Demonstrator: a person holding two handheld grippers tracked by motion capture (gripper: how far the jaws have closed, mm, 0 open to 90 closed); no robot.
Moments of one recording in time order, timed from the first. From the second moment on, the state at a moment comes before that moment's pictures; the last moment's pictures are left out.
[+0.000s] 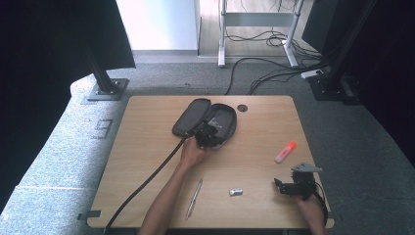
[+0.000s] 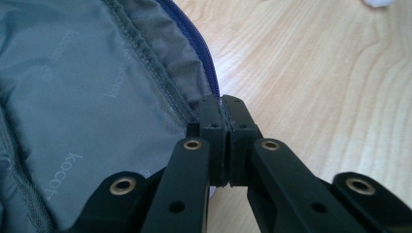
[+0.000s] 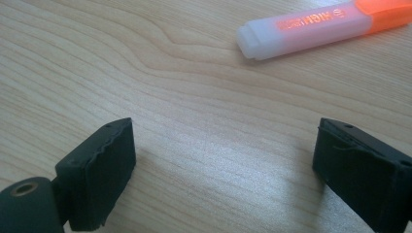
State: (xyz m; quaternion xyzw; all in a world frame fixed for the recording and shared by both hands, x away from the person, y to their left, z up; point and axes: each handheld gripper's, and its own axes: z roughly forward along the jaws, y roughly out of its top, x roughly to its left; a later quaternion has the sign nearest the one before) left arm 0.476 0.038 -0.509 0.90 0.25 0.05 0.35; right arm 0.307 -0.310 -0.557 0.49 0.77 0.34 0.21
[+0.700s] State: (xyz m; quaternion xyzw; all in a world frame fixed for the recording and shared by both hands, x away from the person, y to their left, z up) left arm 0.441 0.027 -0.511 0.90 0.23 0.03 0.37; right arm 0.307 -0.310 -0.557 0.49 0.77 0.34 0.21
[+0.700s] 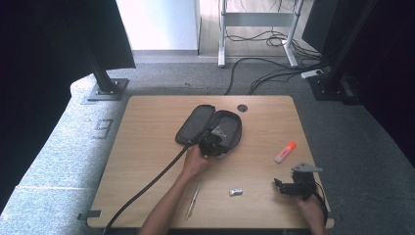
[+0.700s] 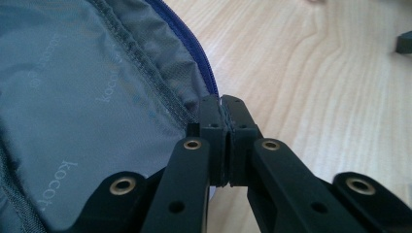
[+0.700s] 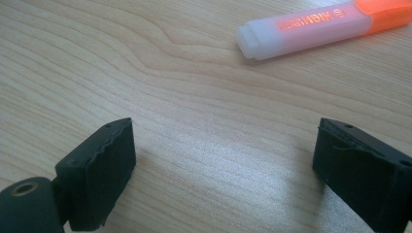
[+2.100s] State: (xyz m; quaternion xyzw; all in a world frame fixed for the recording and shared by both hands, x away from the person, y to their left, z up) left arm 0.359 0.009 -0.513 0.91 0.17 -0.01 0.37; right arm 0.307 -0.310 -0.557 0.49 0.77 0.34 0.21
